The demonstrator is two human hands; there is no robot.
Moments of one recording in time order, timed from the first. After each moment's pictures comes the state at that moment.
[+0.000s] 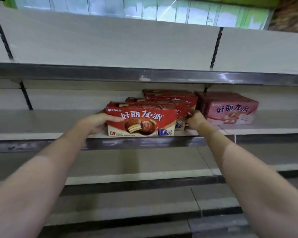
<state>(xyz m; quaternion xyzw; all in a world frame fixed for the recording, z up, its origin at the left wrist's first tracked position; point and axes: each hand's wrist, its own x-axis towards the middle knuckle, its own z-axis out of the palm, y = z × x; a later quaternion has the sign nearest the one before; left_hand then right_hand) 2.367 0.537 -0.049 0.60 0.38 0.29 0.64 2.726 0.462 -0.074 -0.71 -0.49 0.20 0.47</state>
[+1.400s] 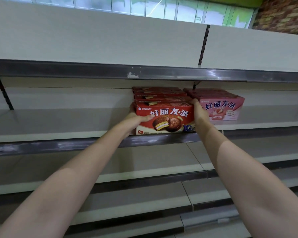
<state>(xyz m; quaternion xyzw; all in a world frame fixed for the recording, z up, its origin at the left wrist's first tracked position) 2.498 0.504 -0.069 0.64 0.37 0.32 0.60 2.735 0.426 -0.054 -0.63 -0.24 0.28 0.68</state>
